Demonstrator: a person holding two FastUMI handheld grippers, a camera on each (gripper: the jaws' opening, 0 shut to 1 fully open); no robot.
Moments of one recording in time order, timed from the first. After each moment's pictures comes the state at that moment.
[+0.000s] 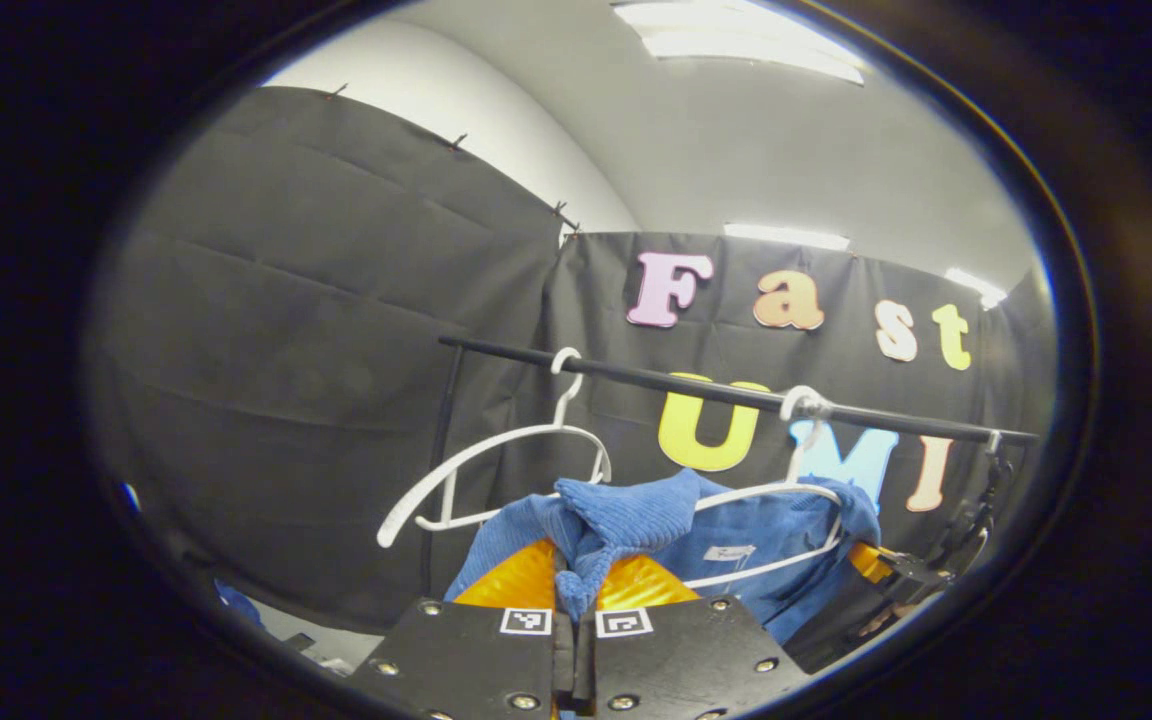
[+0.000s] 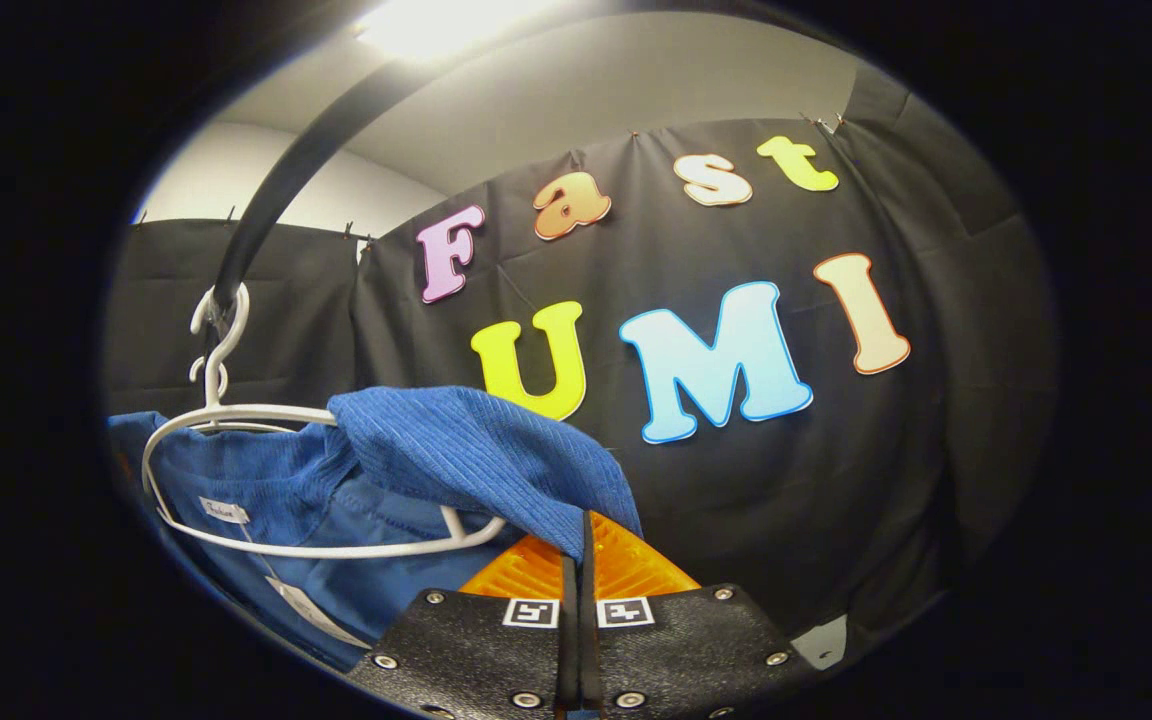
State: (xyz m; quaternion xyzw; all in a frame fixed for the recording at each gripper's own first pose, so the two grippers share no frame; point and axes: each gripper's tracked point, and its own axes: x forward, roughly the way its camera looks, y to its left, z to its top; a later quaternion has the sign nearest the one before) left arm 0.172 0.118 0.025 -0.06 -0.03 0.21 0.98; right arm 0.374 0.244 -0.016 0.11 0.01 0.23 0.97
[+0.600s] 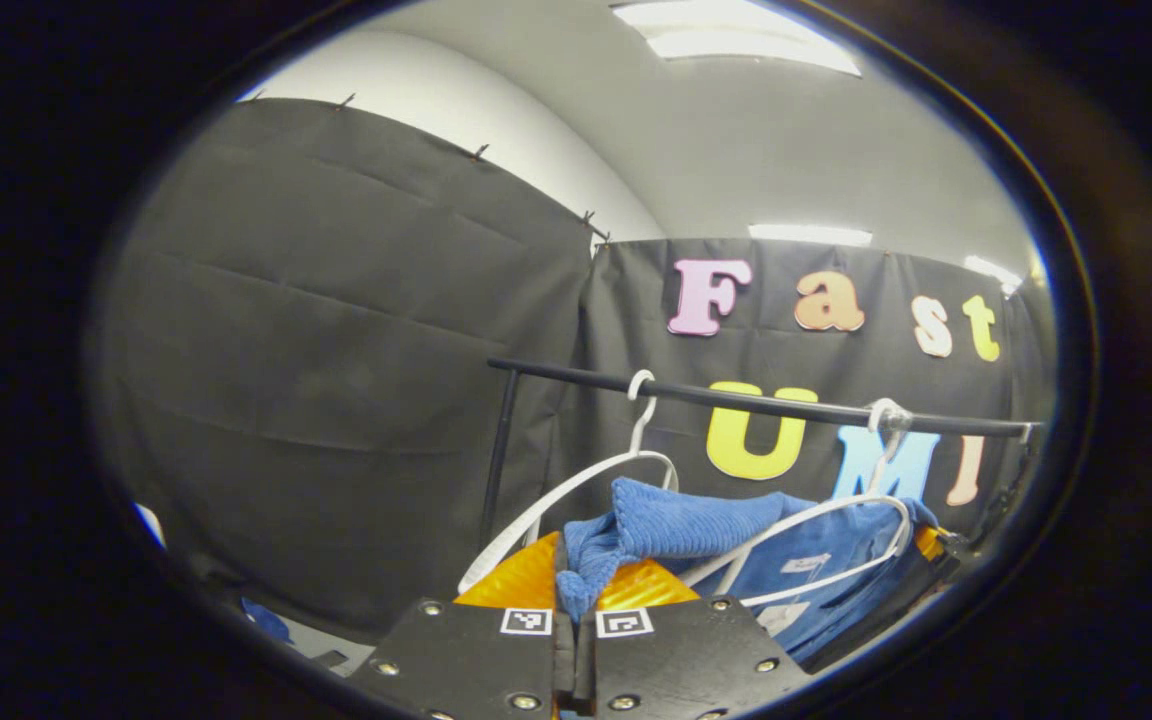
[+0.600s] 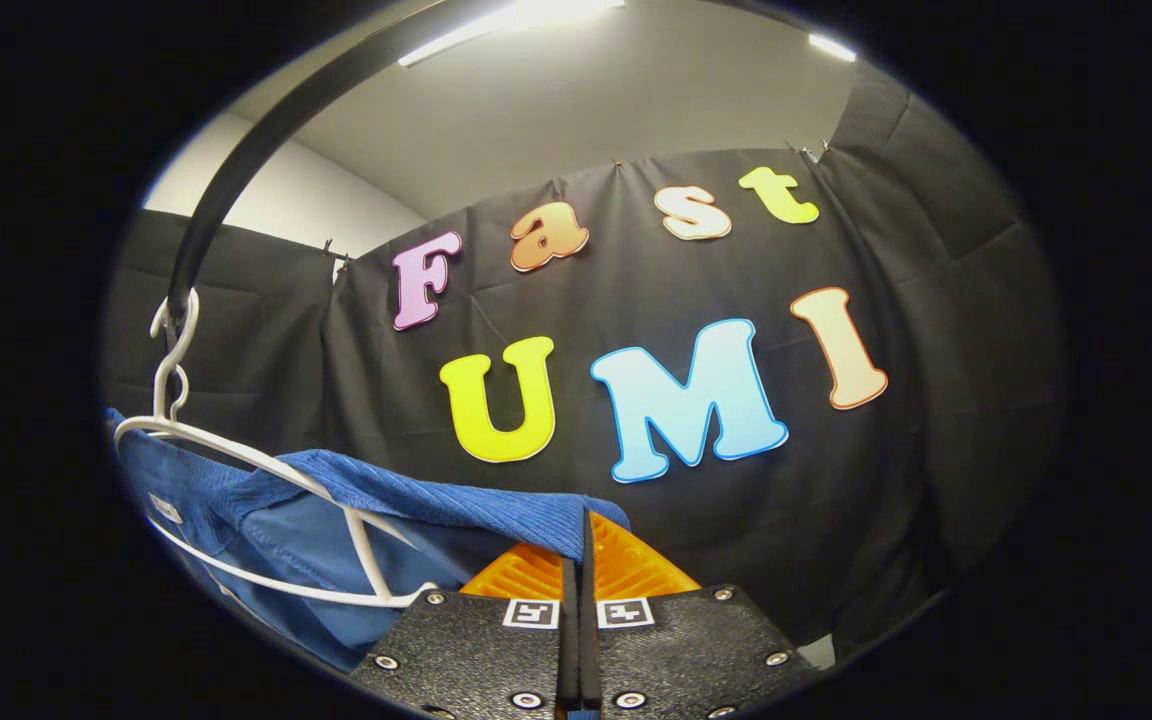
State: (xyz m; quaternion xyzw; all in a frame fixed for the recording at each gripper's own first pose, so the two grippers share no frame) left arm 0.175 0.187 0.033 -0.05 -0.03 0.24 0.97; right arm 0.412 0.234 -0.006 0.10 -0.04 0.18 0.98
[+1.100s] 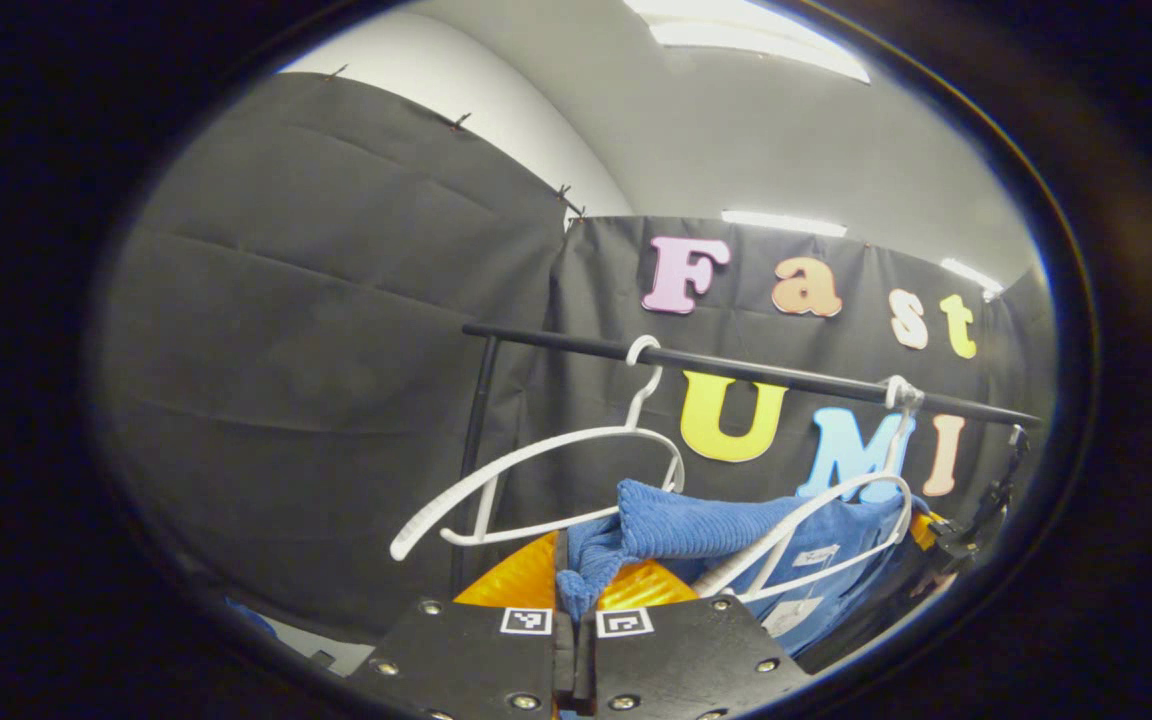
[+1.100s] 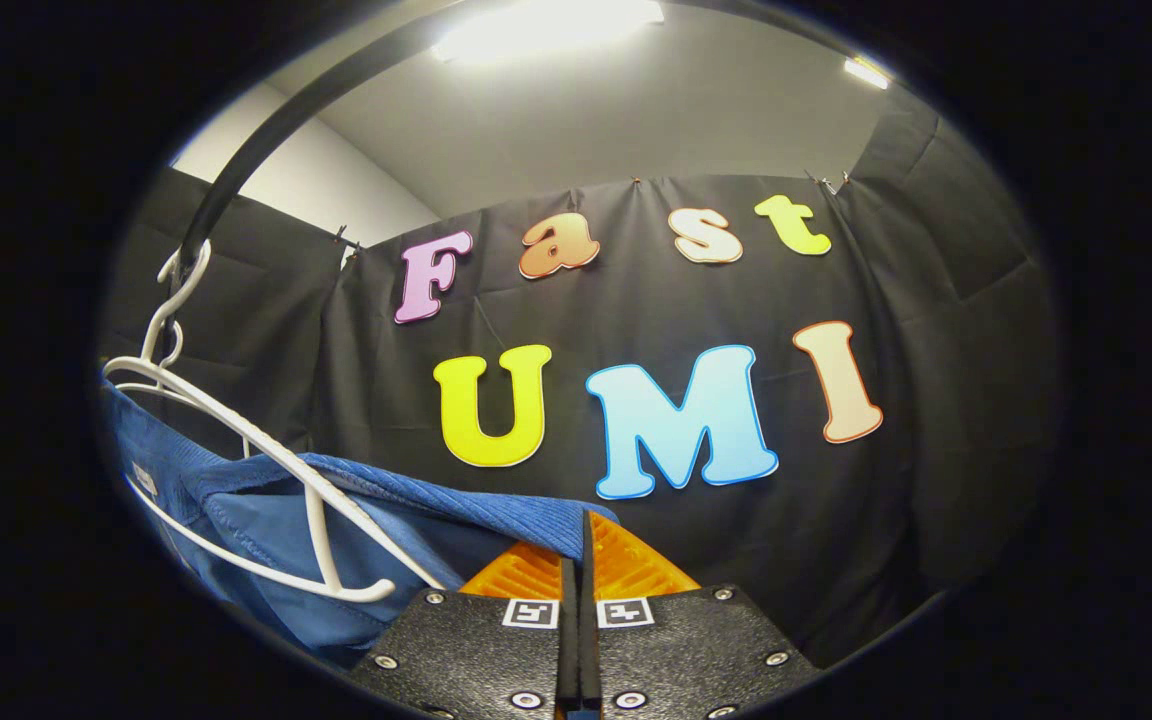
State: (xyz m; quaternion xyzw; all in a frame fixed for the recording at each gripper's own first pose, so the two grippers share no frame) left arm 0.200 0.207 -0.001 -0.06 0.00 0.18 0.98; right arm 0.420 0.231 -0.009 0.05 -0.08 0.17 0.98
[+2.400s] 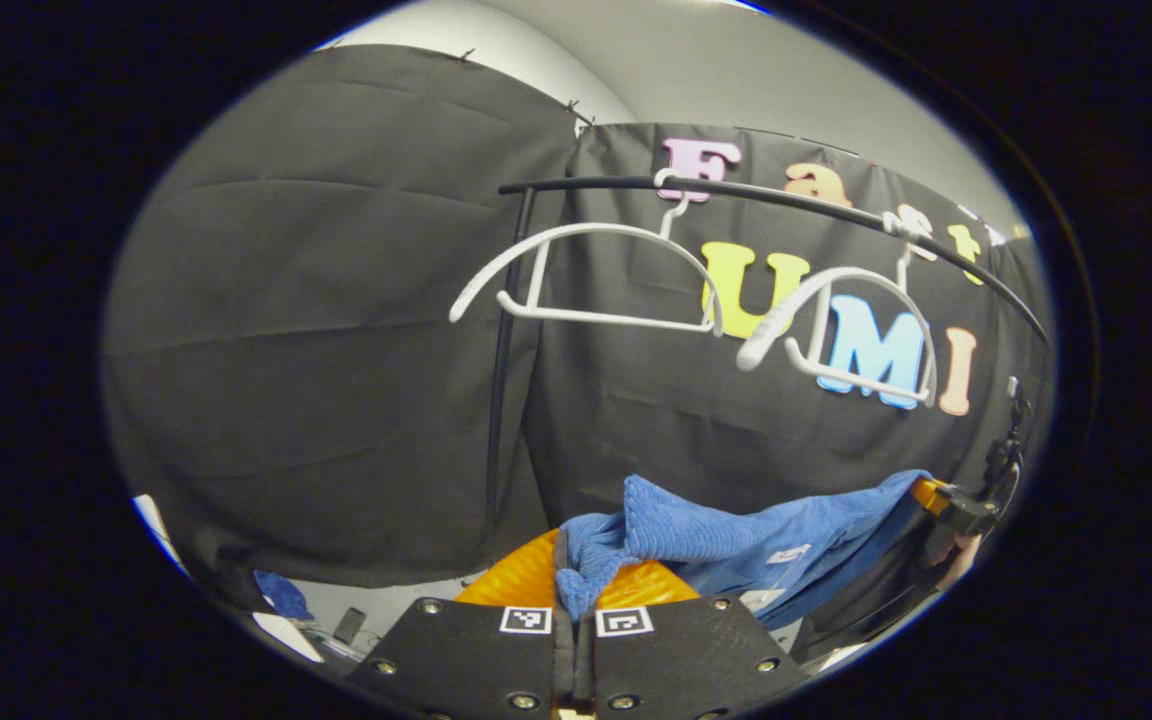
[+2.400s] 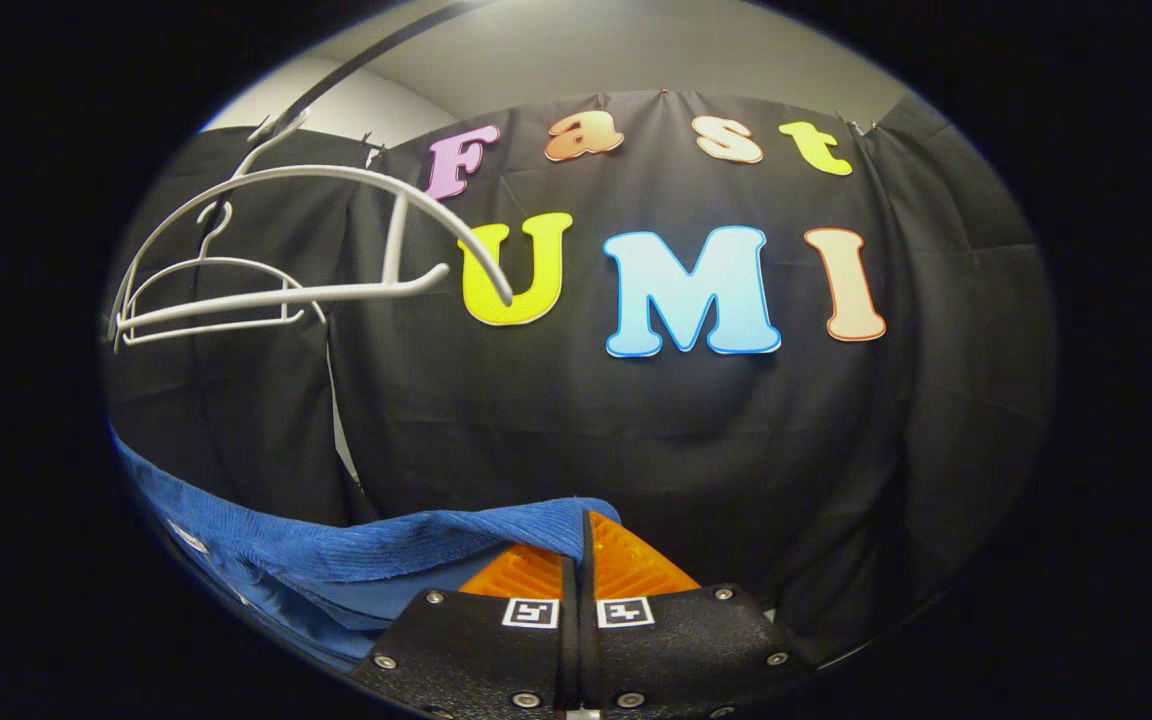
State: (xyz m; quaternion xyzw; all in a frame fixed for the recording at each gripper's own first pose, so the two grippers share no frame) left arm 0.112 0.189 -0.146 -0.06 0.16 0.19 0.97; right arm 0.341 0.212 -0.149 -0.02 0.09 0.20 0.97
